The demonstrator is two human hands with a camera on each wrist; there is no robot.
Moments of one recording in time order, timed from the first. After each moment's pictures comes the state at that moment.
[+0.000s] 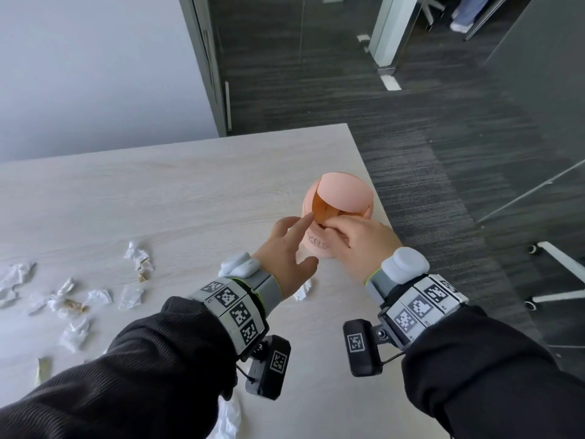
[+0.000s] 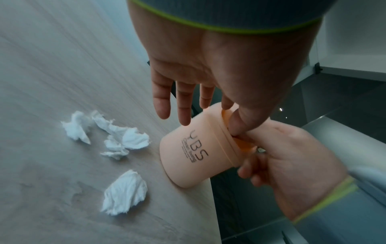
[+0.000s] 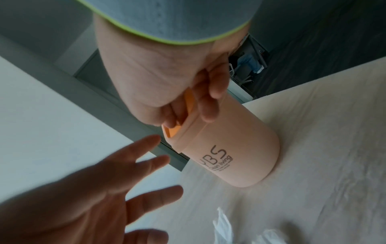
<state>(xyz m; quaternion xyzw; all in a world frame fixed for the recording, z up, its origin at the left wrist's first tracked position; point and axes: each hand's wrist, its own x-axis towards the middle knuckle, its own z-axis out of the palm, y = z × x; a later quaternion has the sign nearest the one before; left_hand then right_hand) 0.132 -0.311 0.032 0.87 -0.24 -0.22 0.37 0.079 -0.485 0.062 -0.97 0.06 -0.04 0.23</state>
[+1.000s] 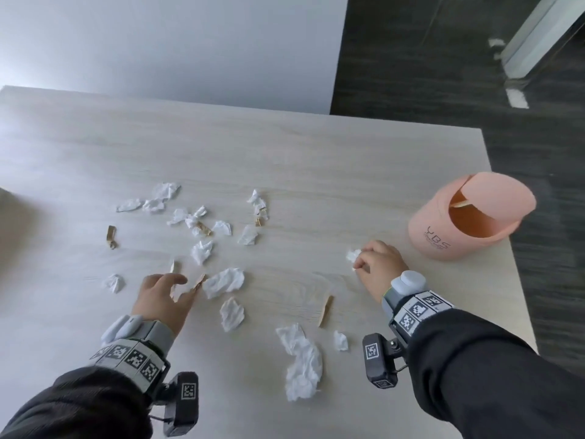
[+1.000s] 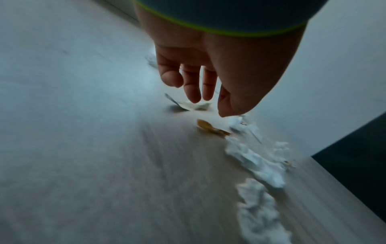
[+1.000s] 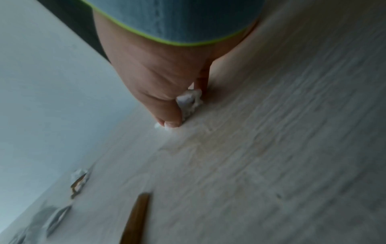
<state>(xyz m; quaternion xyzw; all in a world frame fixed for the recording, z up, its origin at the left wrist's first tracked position) 0.052 0.046 -0.032 0.94 0.23 -0.13 0.22 0.093 -0.358 -0.044 -0.95 0.02 0.16 0.26</state>
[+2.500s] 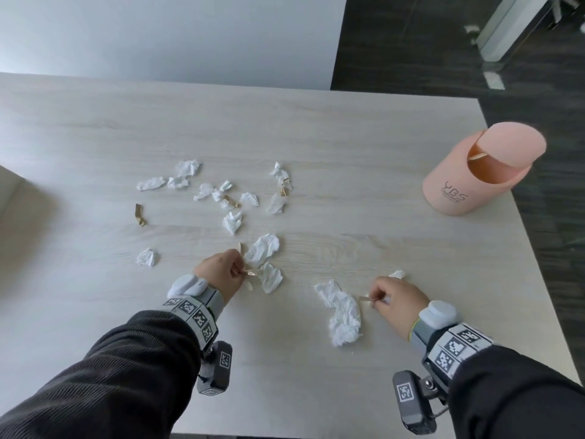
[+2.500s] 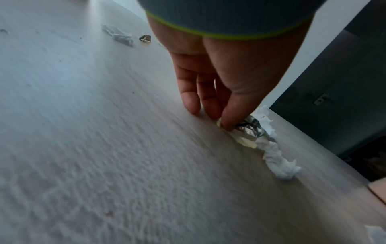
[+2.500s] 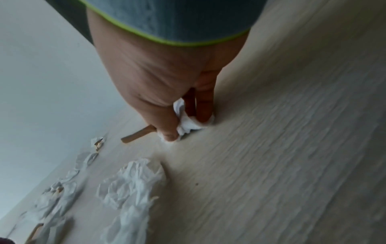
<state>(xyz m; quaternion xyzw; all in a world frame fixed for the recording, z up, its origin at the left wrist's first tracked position) 0.050 0.052 -0.044 0.96 -0.02 -0.18 0.20 -0.040 -0.302 -0.048 -0.93 0.05 0.22 0.28</state>
